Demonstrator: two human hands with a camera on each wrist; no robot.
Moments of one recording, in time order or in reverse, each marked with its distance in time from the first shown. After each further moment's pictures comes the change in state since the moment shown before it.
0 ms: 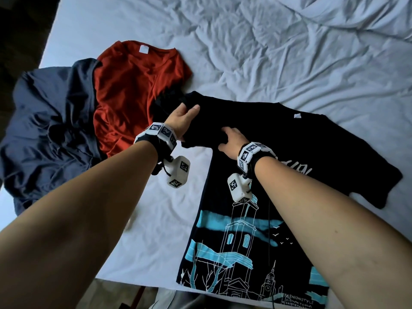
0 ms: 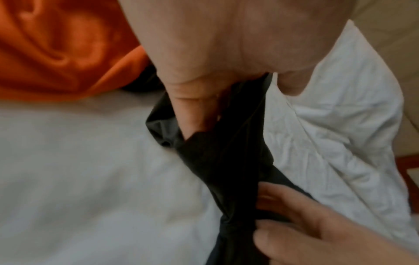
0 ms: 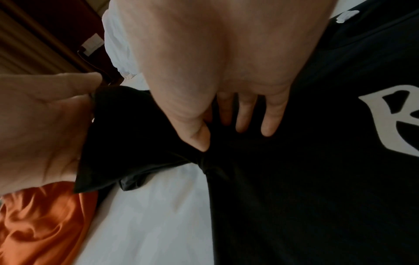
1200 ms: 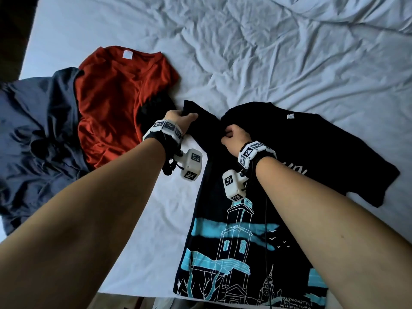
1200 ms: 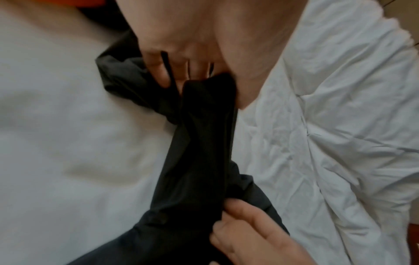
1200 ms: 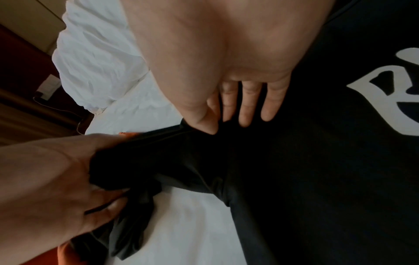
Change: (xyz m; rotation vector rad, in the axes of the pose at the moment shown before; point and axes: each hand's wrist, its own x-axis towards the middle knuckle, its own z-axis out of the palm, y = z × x) left_hand 0.042 0.006 0.023 0.234 0.140 -0.104; right_hand 0.014 0.017 -0.024 0.329 0.102 0.169
